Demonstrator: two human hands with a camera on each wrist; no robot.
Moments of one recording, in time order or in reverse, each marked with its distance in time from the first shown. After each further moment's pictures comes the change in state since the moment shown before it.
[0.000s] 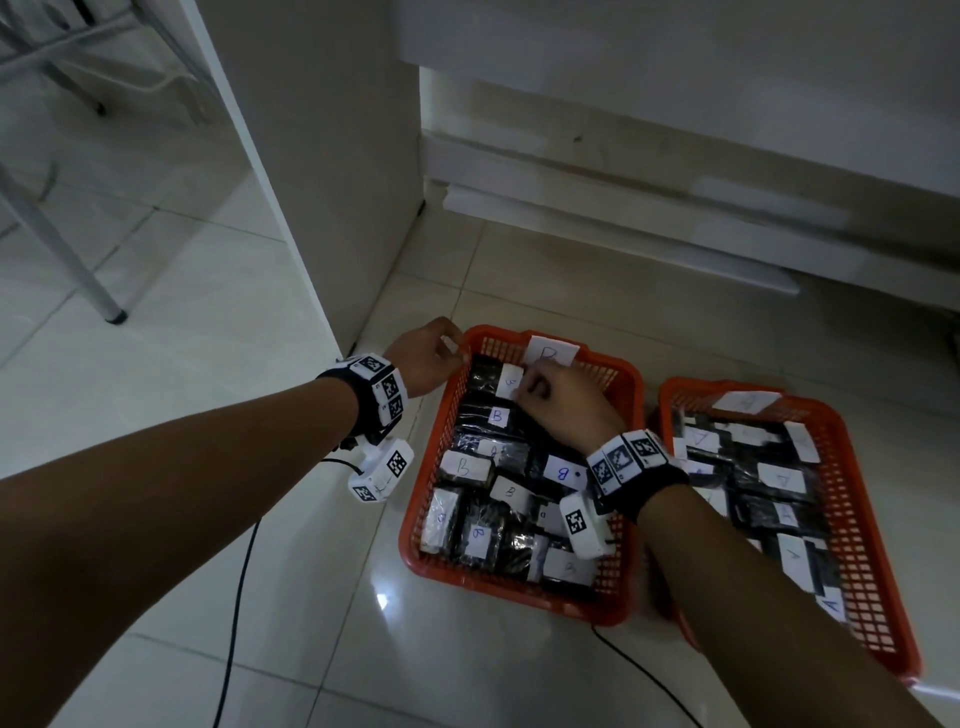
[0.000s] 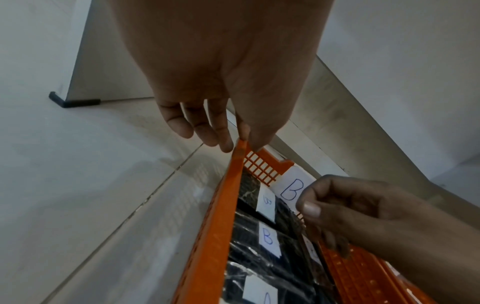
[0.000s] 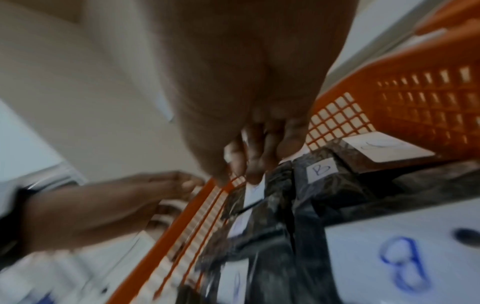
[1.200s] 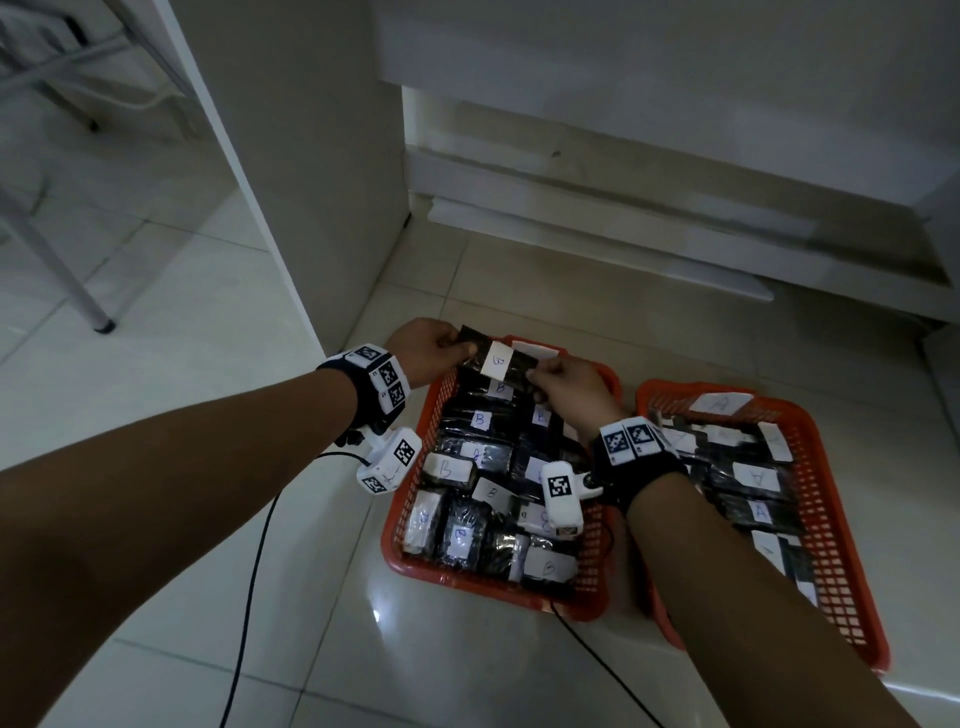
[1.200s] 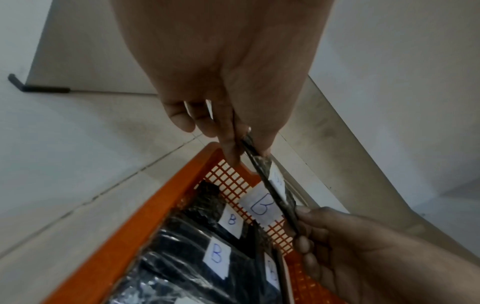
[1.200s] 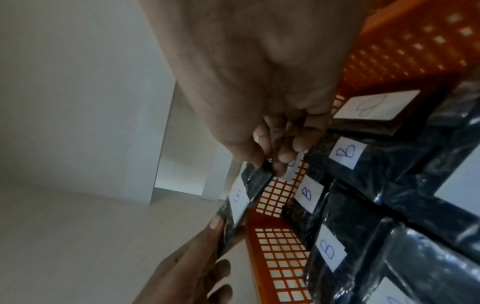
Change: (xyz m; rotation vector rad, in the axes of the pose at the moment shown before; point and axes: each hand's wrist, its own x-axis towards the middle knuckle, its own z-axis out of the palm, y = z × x) left_hand 0.011 0.027 0.002 0.057 0.022 0.030; right_hand 0.003 0.012 -0.019 0.562 0.147 0.299
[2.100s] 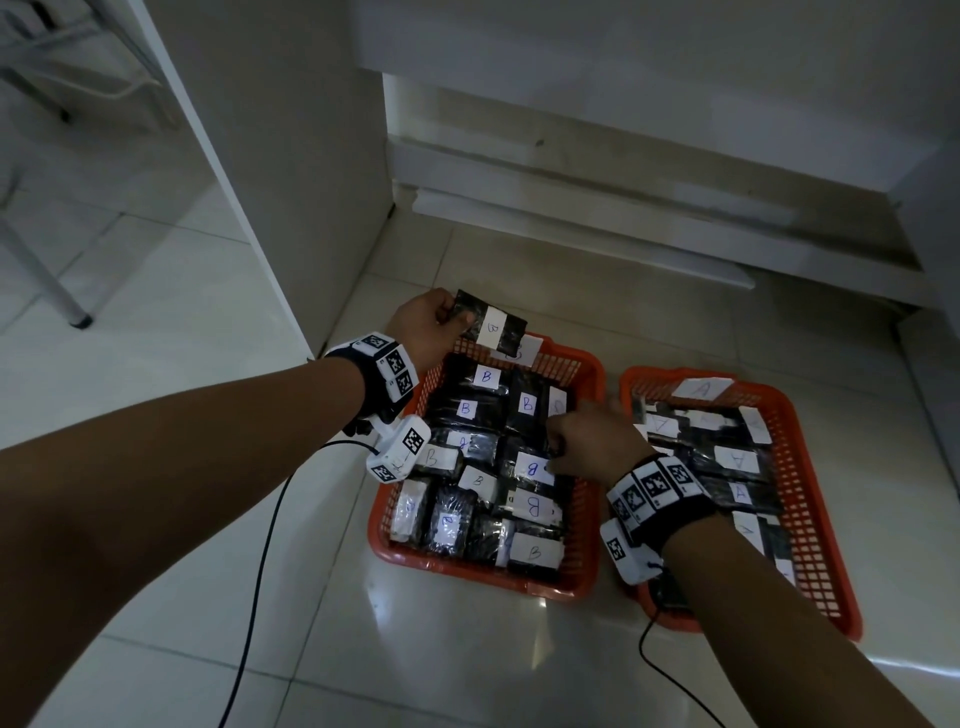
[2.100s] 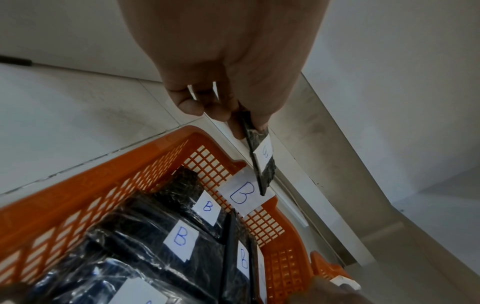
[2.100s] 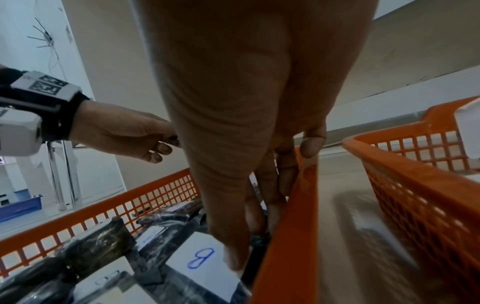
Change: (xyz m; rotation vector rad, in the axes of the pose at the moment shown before) left_hand 0.005 0.023 0.014 -0.106 0.223 0.046; right_hand -0.052 0.041 -0.047 -1.262 -0.282 -0.354
